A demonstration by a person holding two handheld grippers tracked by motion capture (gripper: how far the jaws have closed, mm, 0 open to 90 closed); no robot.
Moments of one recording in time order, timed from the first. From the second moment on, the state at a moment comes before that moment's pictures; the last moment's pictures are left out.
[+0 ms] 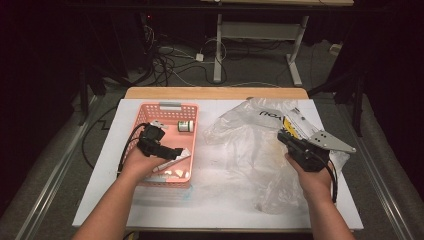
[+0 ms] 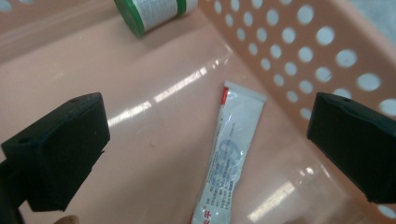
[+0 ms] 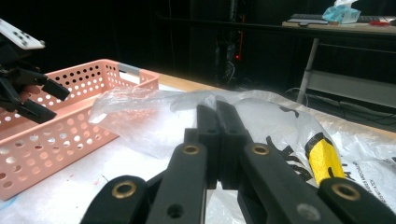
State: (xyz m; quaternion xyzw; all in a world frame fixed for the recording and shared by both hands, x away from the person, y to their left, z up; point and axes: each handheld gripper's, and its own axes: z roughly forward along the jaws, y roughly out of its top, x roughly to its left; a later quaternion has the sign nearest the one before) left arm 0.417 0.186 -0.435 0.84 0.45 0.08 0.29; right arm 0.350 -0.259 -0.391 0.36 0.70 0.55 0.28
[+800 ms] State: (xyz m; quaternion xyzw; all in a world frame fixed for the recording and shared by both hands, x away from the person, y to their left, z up) left arm 0.428 0.163 -0.451 0.92 0.37 0.01 0.10; right arm 0.349 -0.258 -0.391 0.36 0.70 0.55 0.27
